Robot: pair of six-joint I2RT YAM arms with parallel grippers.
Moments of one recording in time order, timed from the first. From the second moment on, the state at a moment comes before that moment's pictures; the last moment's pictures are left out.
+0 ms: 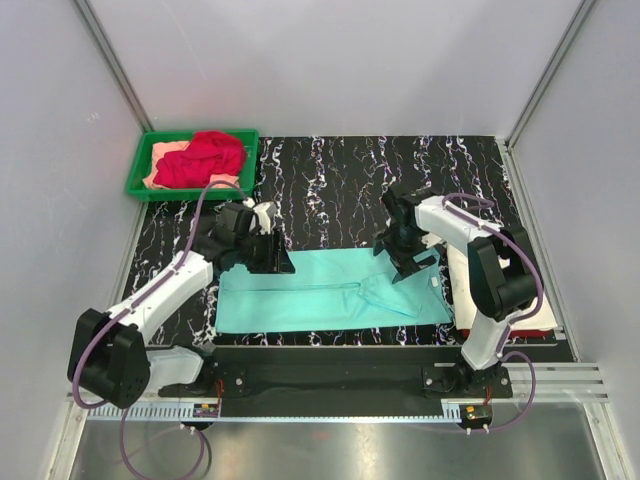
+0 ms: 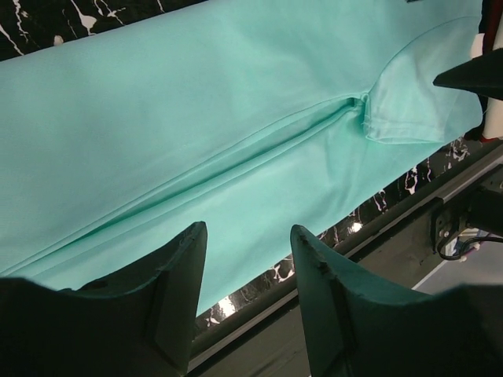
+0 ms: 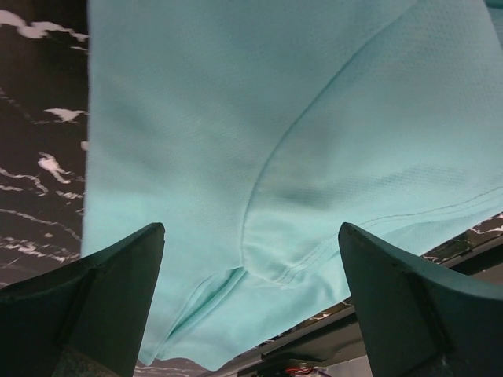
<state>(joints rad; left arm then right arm) -0.42 1.24 0.83 -0.50 0.39 -0.42 0.41 1.80 1.27 -0.98 0.00 1.49</state>
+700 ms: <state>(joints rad) -0.30 1.41 0.98 -0.57 0.37 -0.34 0.49 1.99 1.37 -0.92 0.06 1.51</state>
